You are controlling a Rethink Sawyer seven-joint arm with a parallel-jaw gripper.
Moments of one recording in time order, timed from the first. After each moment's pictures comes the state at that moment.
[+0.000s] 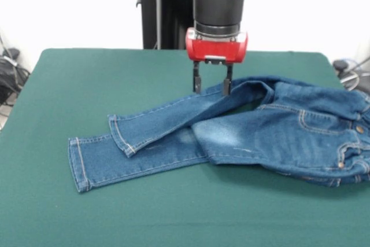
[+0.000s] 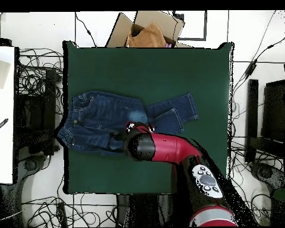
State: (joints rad) arm -0.36 -0.69 0.14 1.92 -0.15 0.19 1.74
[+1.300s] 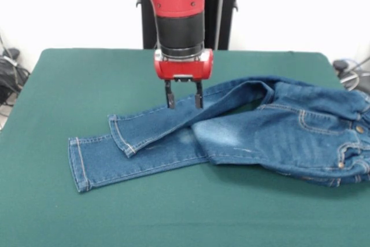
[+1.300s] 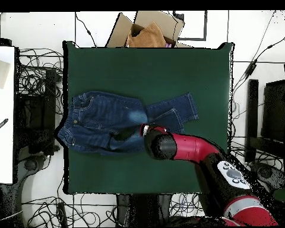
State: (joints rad) arm -0.57 -0.57 0.27 1.88 -0.32 0.19 1.74
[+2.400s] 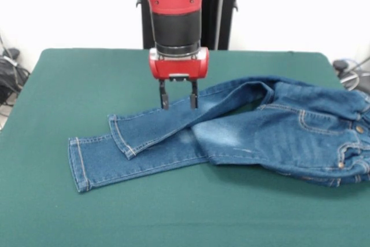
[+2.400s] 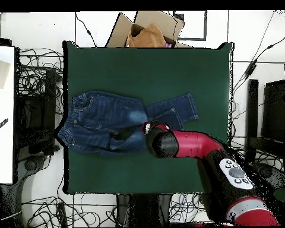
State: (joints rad) arm -0.58 -0.61 0.29 1.85 -0.40 0.24 1.74
